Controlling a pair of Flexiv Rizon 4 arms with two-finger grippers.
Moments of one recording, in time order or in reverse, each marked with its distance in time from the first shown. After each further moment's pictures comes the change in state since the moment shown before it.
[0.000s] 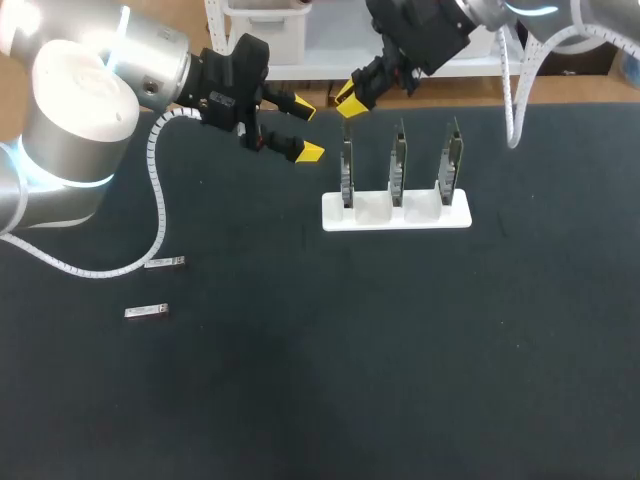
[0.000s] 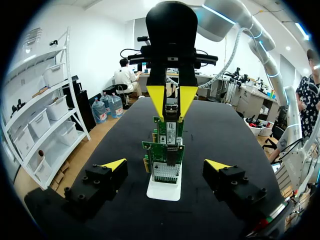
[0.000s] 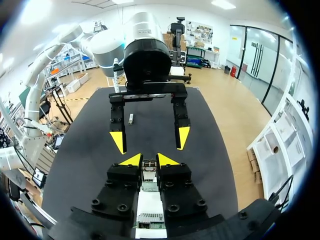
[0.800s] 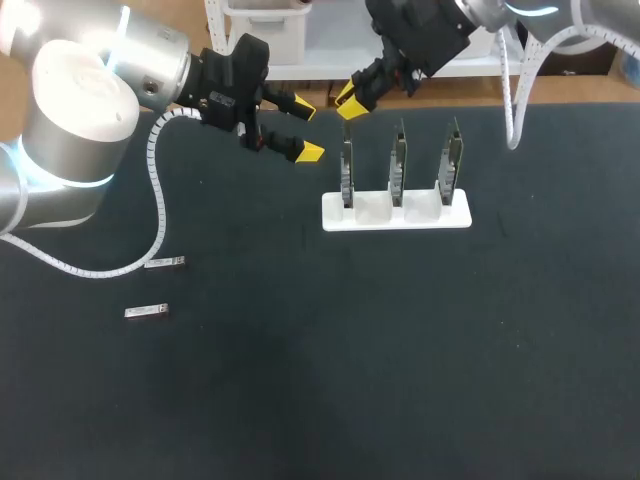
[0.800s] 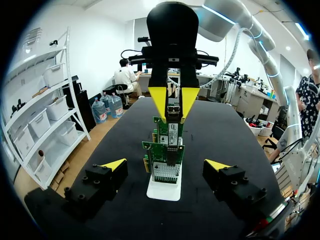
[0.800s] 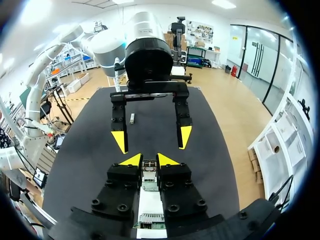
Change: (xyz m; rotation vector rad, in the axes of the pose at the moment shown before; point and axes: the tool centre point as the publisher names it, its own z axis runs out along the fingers) left arm 0.000 0.000 0.000 0.000 0.000 0.000; right arm 0.002 0.003 0.001 -0.009 0.000 0.004
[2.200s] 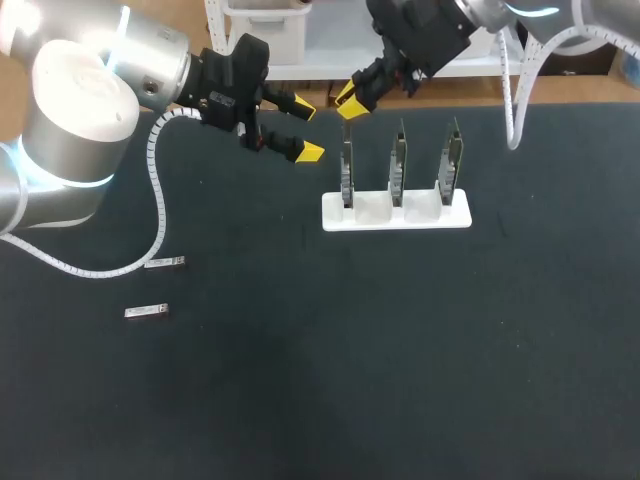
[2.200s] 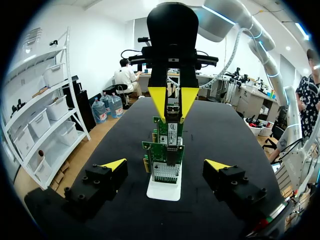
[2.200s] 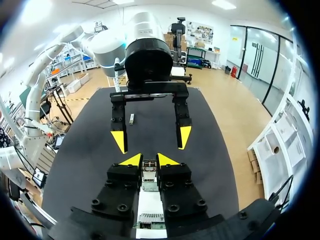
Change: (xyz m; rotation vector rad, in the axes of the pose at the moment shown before) left arm 0.000 0.000 0.000 0.000 0.000 0.000; right arm 0.000 -0.001 0.000 0.004 -0.005 -0.005
